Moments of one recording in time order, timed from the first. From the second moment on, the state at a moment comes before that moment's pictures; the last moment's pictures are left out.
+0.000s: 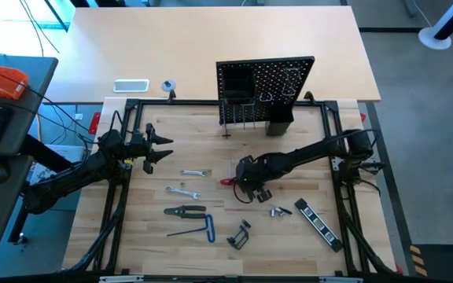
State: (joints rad) left arm 0.59 0.18 0.01 0.23 0.48 -0.05; right arm 0.09 1.85 1.13 -0.50 0.06 -0.40
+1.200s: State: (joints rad) left arm 0.59 0.18 0.01 0.23 0.48 -0.05; right arm 0.06 1.10 0.96 -0.09 0.78 -0.18
